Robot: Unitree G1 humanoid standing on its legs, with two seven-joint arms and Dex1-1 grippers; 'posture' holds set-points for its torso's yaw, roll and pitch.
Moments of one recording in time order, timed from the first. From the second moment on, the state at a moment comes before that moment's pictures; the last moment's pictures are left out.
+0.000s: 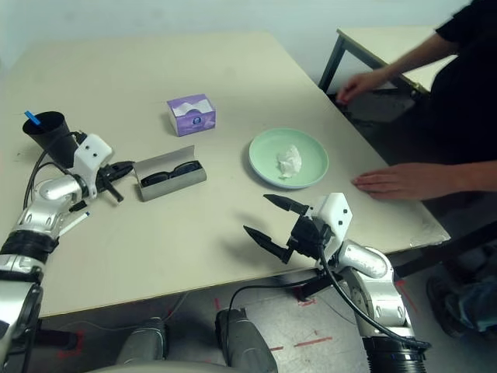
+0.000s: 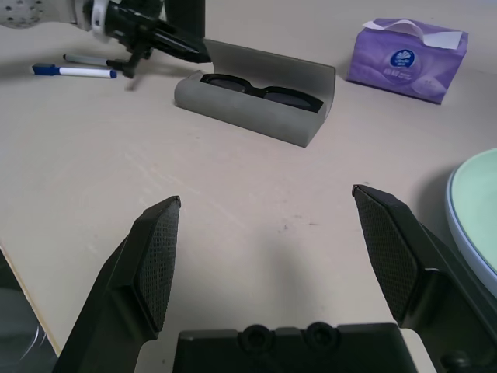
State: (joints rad) left arm -0.58 0.59 -0.06 0.64 0.01 -0.20 -0.80; right arm 0.02 -0.53 -0.11 -0.12 0.40 -0.04 0.99
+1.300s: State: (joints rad) left arm -0.65 0.48 -0.04 0.77 0.00 -0.15 -0.74; right arm 0.06 -0.54 -0.10 -0.22 0.42 0.01 0.95
